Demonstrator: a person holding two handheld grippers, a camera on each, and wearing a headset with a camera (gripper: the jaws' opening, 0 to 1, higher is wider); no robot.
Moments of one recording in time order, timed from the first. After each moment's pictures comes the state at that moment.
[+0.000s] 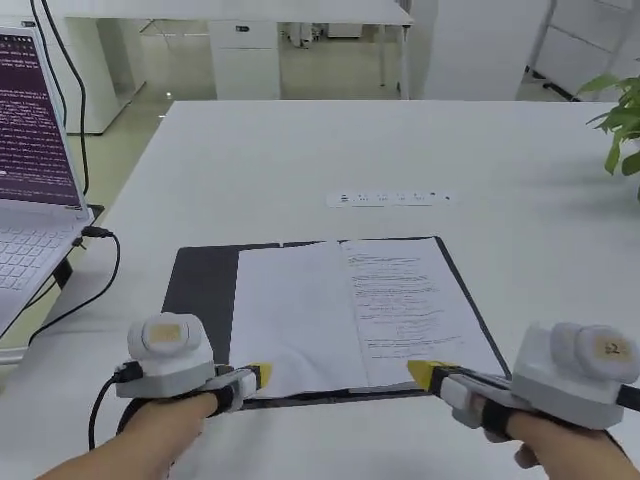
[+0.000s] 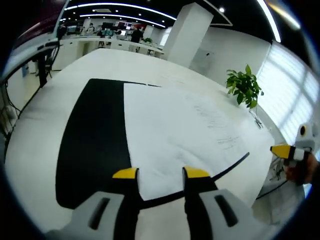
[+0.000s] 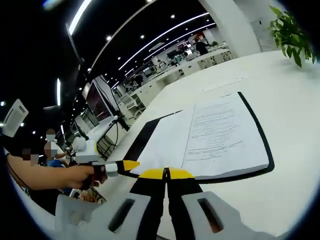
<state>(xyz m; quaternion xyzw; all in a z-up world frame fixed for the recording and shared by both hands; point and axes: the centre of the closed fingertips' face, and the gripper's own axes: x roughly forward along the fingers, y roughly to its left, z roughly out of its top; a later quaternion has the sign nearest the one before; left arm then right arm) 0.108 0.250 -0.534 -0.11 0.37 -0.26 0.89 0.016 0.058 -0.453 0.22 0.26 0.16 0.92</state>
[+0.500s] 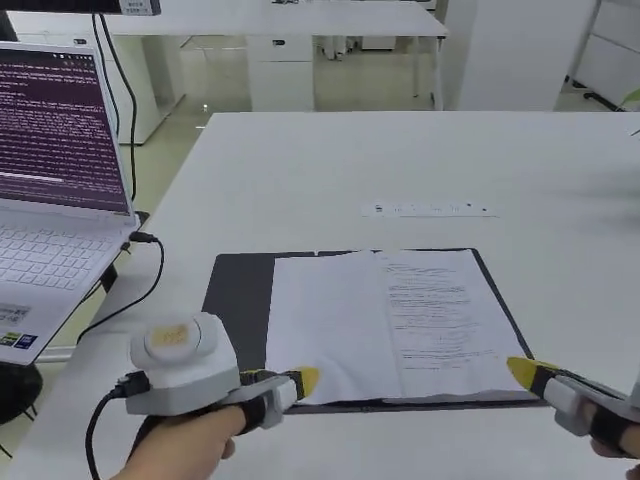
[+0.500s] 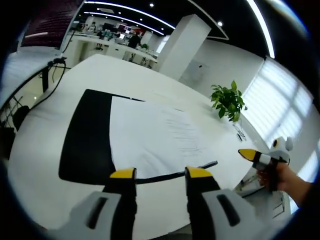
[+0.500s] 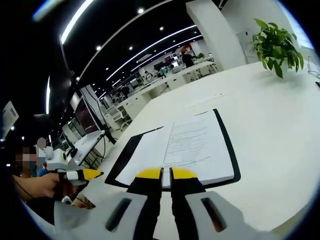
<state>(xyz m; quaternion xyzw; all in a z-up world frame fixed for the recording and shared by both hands) 0.054 0.243 -0.459 -0.17 0.34 -0.28 0.88 0.009 0.008 -0.430 0.22 0.23 0.10 0.94</state>
